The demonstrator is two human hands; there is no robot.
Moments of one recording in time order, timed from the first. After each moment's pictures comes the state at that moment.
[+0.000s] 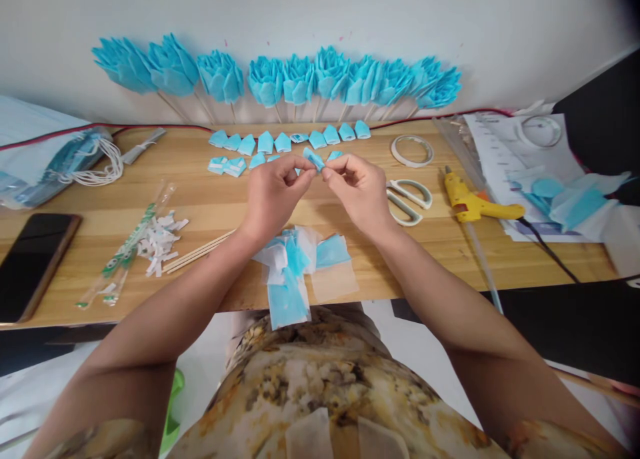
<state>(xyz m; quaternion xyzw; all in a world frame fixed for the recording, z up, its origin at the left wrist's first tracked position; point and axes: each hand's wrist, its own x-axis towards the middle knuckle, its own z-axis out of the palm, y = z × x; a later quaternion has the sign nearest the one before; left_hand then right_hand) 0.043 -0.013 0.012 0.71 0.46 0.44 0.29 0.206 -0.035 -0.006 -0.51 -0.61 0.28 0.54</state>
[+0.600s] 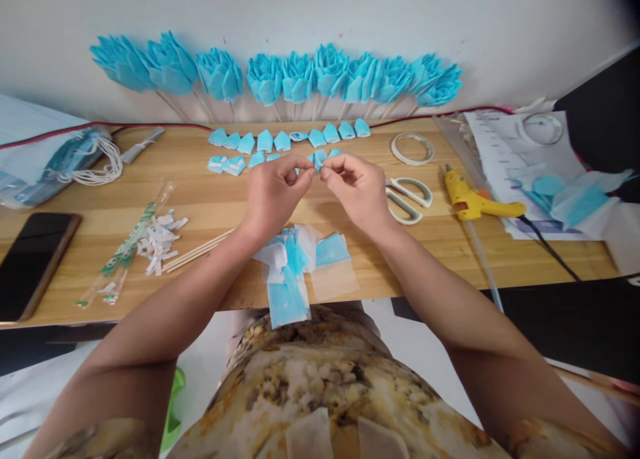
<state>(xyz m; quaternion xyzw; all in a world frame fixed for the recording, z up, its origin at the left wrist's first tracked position) 0.043 -0.013 0.012 0.71 0.47 0.44 0.29 0.205 -0.035 -0.006 -0.52 -0.61 0.28 0.53</state>
